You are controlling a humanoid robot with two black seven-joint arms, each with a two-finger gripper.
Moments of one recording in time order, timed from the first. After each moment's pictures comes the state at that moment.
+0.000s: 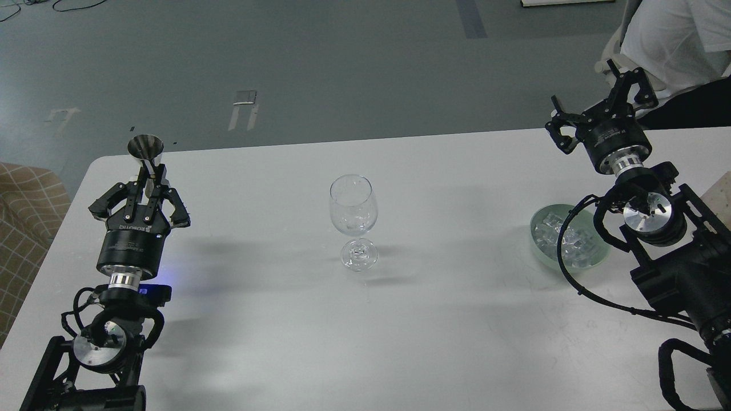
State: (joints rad) left arm -0.04 0.06 -1.67 -1.24 -0.02 -0.43 0.07; right arm 0.59 -0.17 1.33 0.72 -0.27 0.30 0.16
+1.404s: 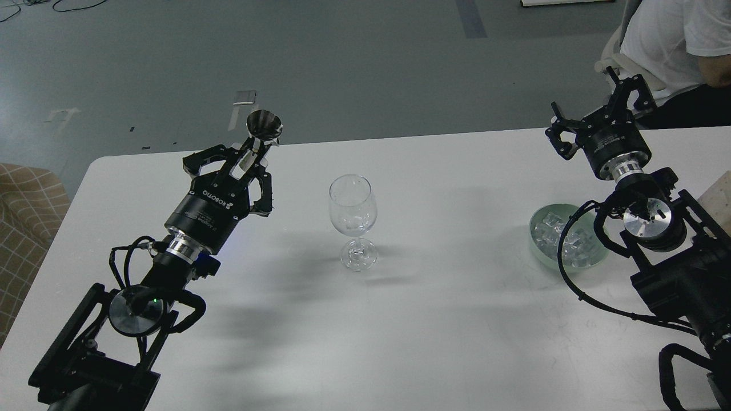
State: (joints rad) left arm -0.15 0.19 -1.32 -1.45 0.01 -0.29 0.12; right arm 0.57 -0.17 1.33 0.72 -0.27 0.31 0.16
